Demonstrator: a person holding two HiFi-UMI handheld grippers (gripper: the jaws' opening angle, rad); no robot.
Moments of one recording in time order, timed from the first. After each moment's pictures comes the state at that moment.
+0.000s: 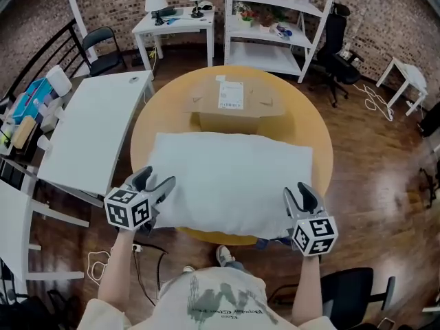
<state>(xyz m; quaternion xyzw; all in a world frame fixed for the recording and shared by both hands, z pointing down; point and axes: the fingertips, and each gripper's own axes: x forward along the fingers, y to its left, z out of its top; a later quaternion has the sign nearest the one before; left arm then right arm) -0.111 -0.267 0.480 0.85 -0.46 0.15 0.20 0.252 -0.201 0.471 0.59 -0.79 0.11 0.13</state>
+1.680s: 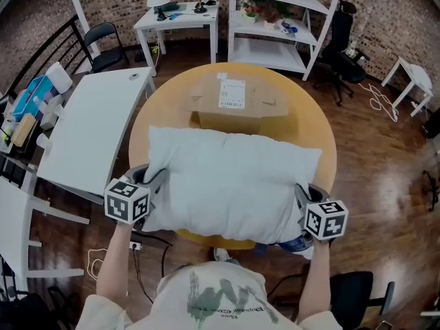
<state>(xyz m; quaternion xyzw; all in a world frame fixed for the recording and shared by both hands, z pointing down) -0.113 -0.295 0.492 0.84 -0.46 0.22 0.16 0.288 -0.236 0.516 0.56 -0.77 0.22 0.22</state>
